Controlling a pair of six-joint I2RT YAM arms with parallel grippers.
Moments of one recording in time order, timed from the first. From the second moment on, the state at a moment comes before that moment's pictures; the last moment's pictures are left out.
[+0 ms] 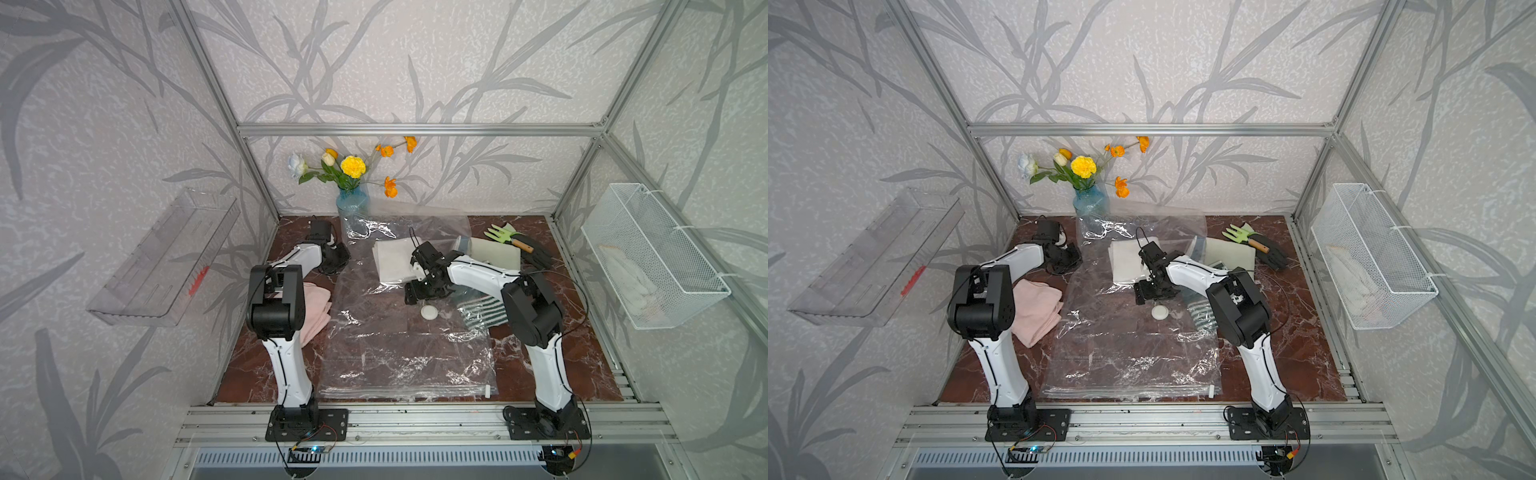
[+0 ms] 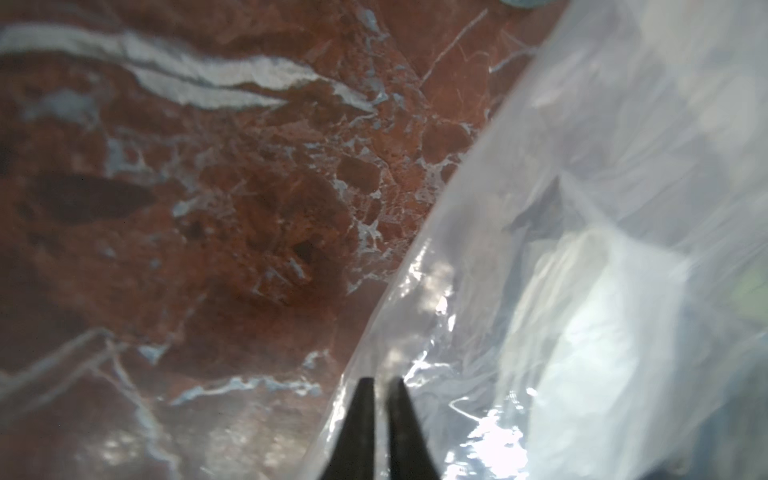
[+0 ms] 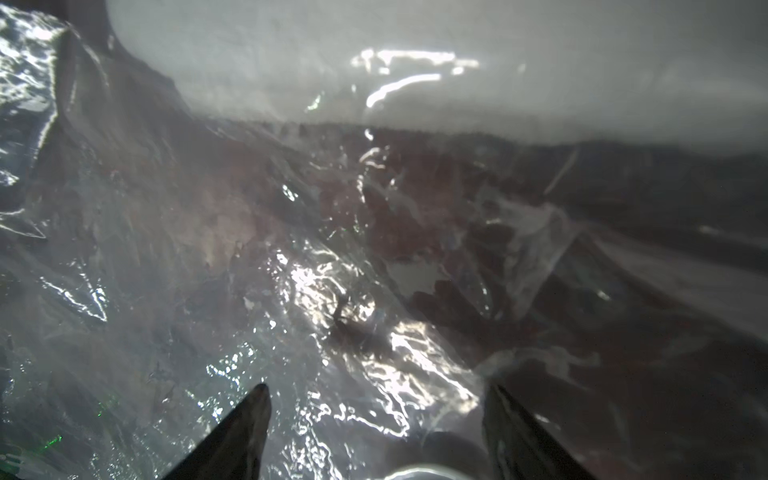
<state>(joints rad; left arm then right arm) 0.01 2.00 1.40 -0.44 0.27 -0.52 0.66 2.14 1.59 -0.71 -0.26 0.37</state>
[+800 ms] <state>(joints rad) 0.05 1.36 1.17 -0.70 -0.25 -0.45 0.46 2.05 1.82 -0.77 0.08 0.36</state>
